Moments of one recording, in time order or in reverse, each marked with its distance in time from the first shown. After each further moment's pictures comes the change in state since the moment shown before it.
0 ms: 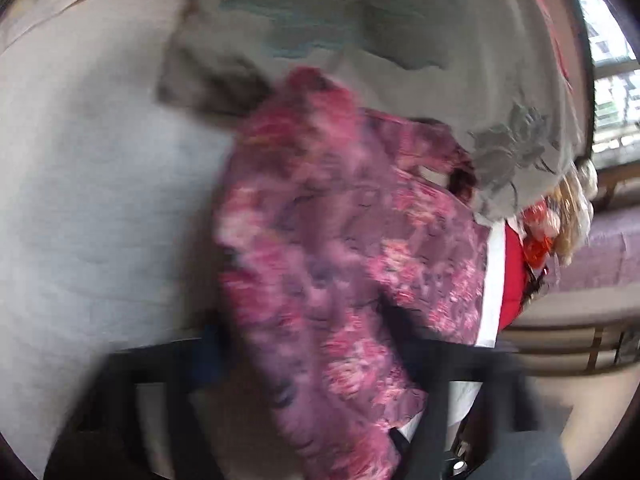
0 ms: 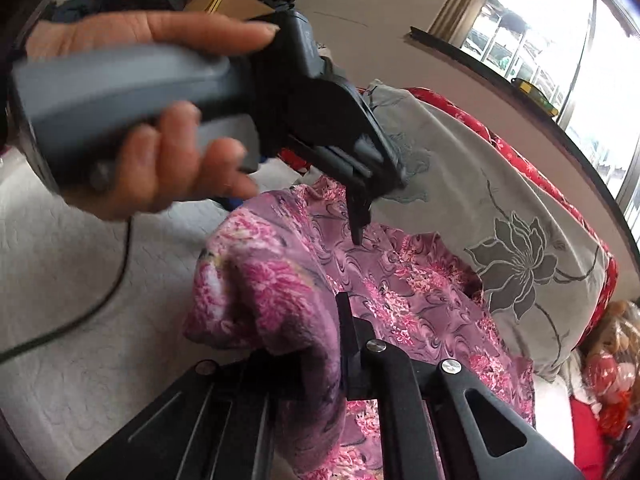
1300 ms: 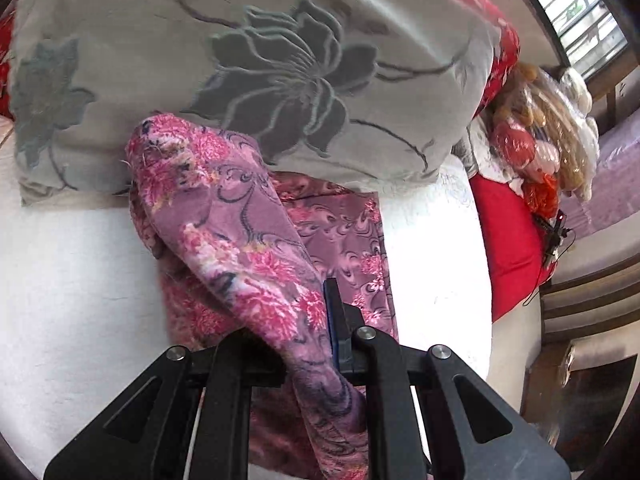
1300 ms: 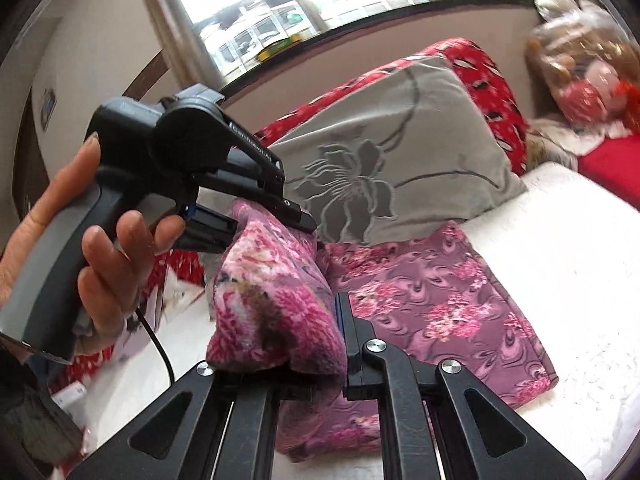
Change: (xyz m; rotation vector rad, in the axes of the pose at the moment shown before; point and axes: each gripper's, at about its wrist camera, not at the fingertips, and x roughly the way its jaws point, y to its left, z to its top) left arm 0.050 -0.269 -0.043 0.261 -0.078 0.173; right arm -0.077 -0.221 -0.122 0.990 -0.140 0.074
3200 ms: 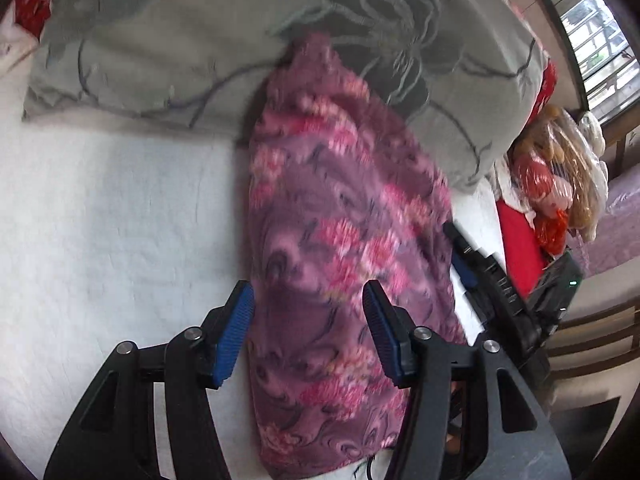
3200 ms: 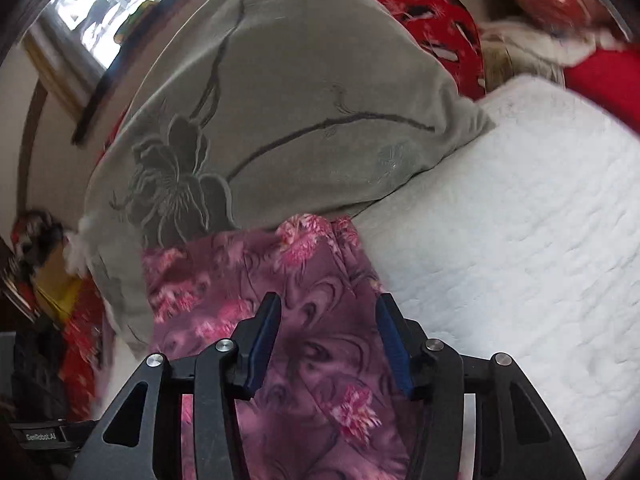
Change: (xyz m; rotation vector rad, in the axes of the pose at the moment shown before) left arm 0.021 0.086 -0.059 -0.151 -0.107 -0.036; right arm 0.129 -0.165 0.054 0.236 0.251 -0.092
